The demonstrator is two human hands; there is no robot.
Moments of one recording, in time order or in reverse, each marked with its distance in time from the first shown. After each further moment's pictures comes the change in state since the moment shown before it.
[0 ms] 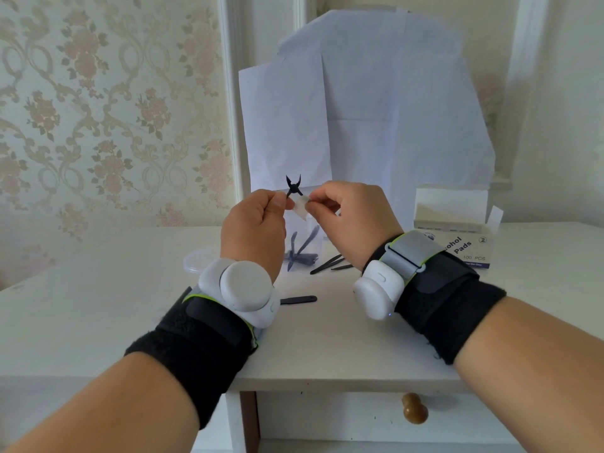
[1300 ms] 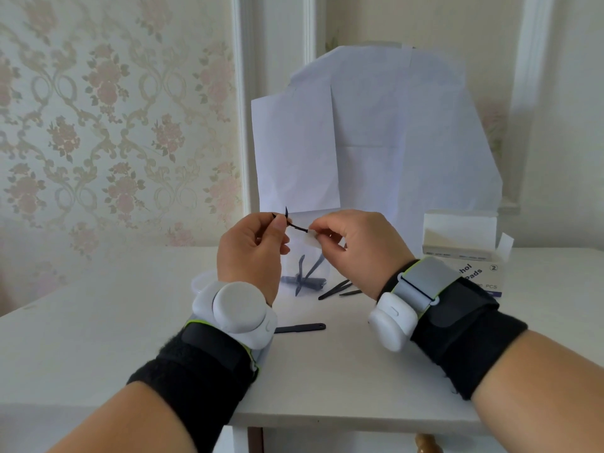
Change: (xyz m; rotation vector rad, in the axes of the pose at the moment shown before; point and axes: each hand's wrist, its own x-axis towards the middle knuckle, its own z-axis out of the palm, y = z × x) left_hand 0.002 0.000 -0.006 -0.233 0.133 -0.068; right_hand -0.001 0.001 -0.003 -0.110 -0.073 -0.178
